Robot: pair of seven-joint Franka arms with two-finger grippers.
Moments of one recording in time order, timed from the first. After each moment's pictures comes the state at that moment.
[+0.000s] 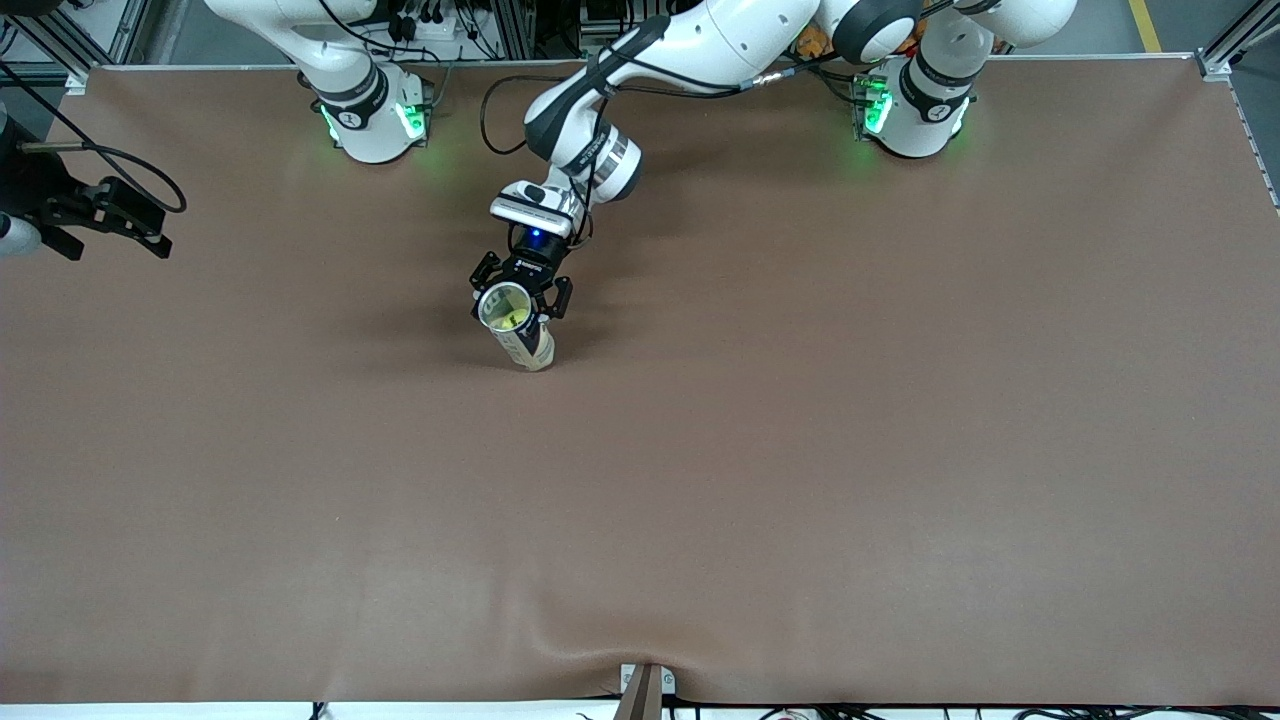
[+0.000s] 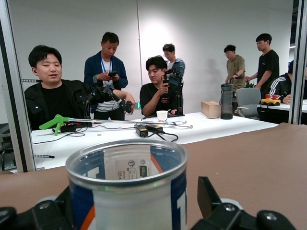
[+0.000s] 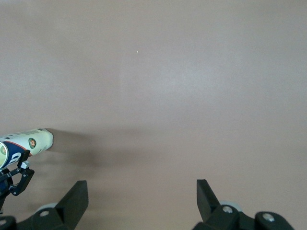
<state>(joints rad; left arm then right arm) -1.03 0.95 -0.20 -1.42 2.27 2.05 -2.43 -0.01 -0.15 -0.02 -1.76 -0.01 1.66 -0.05</state>
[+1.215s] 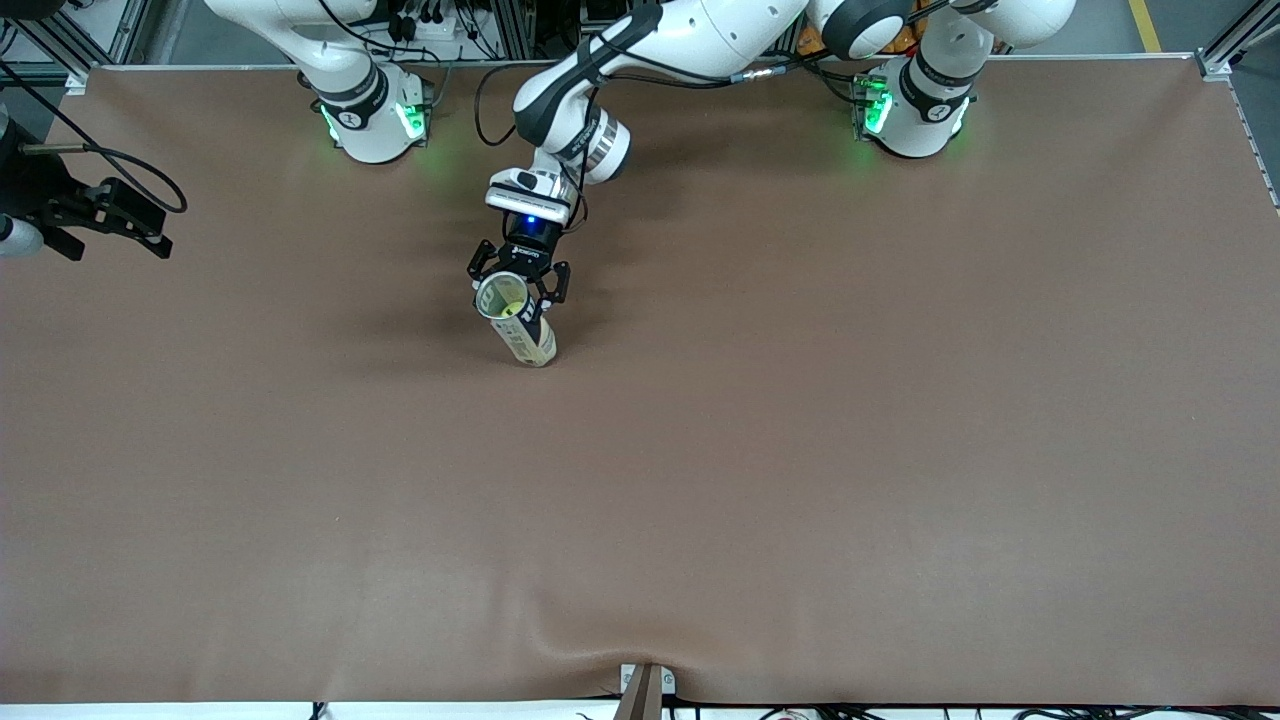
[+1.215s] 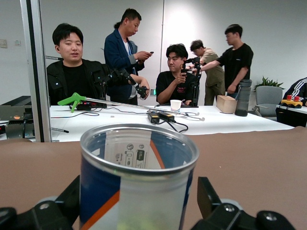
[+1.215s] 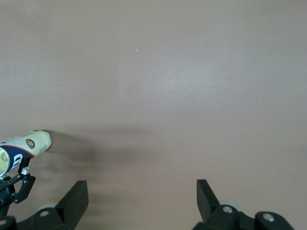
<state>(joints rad) -1.06 0.96 -0.22 -1.40 2.11 2.00 -2.43 -0.01 -0.15 -0.02 -1.77 -0.01 1.66 -0.05</state>
